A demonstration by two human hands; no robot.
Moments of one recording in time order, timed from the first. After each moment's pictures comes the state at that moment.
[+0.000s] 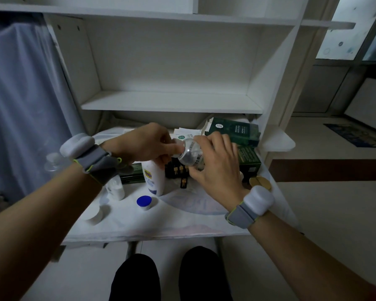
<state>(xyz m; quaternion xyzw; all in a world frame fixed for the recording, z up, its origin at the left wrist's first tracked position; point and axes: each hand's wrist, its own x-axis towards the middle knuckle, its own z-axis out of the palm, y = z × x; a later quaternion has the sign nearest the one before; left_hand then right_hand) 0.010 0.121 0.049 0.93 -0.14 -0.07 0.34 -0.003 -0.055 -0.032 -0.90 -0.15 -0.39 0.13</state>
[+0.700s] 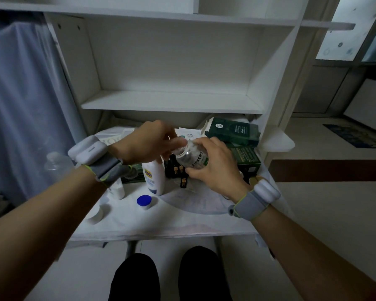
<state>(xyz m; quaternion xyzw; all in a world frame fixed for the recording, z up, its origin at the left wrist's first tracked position) 0.012 0.119 0.047 0.94 -0.19 0.03 0.26 0.004 -0.060 -0.024 -0.92 -0.15 -0.20 0.30</state>
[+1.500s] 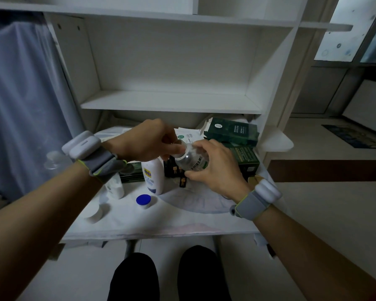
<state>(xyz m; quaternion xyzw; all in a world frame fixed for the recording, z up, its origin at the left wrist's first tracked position) 0.008 0.121 0.053 0.95 -0.23 0.04 0.19 0.001 -0.065 -0.025 -0.91 -0.17 -0.20 0.31</state>
